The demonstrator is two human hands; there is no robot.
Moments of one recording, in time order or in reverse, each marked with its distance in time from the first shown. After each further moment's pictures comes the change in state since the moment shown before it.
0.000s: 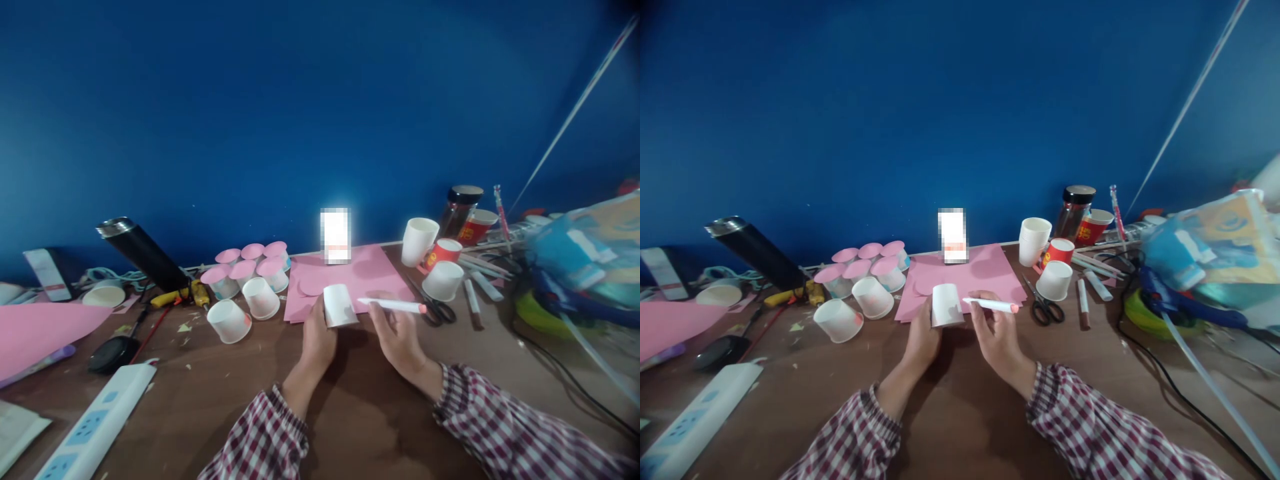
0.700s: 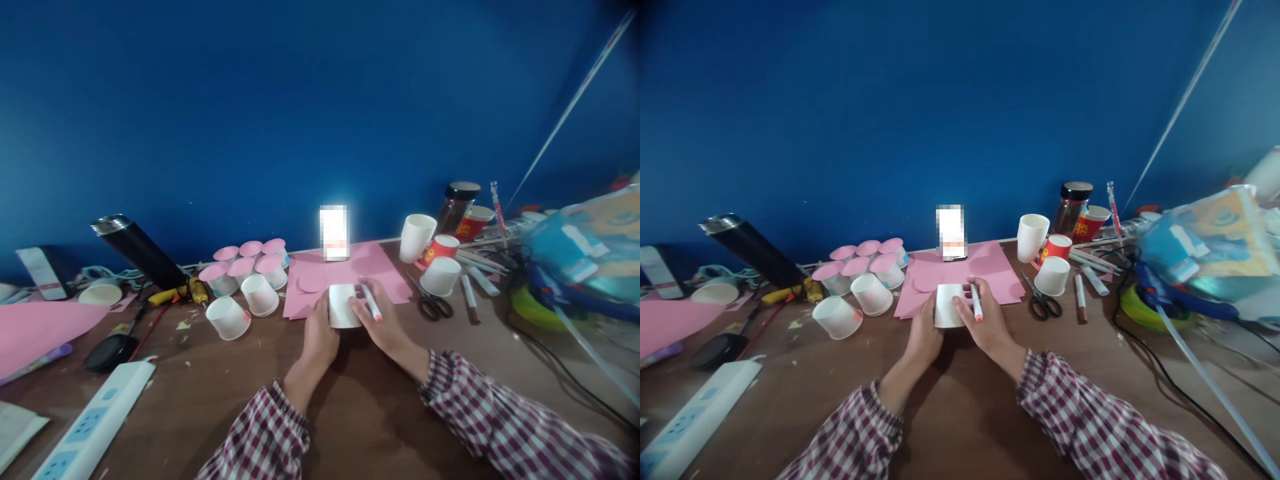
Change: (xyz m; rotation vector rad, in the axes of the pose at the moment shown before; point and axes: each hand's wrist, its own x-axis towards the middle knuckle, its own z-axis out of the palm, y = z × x) left_hand -0.004 0.002 0.001 0.078 -0.063 0.096; right_hand 0.008 0.013 0.016 0.122 -0.137 0.239
